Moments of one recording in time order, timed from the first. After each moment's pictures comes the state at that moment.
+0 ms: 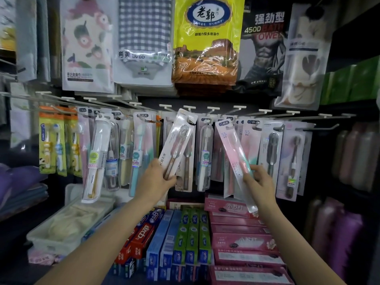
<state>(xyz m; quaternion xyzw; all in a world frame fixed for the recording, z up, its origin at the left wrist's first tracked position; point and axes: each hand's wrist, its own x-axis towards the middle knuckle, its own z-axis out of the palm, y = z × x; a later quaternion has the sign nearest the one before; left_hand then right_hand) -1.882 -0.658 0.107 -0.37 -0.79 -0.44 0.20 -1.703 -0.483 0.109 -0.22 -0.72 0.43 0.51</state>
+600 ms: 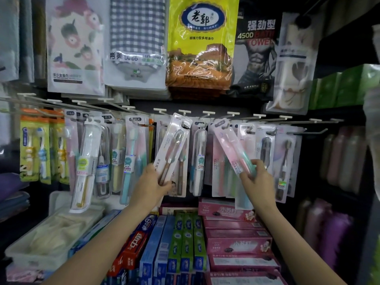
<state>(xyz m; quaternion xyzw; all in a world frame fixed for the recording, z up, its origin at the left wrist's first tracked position) -1.887 -0.653 0.103 -0.38 -0.78 -0.47 0.17 -1.698 -0.488 0.128 -0.28 -0.77 0.21 0.52</state>
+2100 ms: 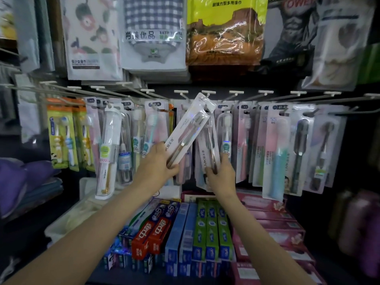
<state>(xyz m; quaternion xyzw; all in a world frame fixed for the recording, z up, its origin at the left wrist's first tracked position) -1.905 -0.688 0.126 -0.40 -0.81 -0.36 0.24 -1.821 -0.541 0.093 -0.21 -0.77 0.39 0.46</state>
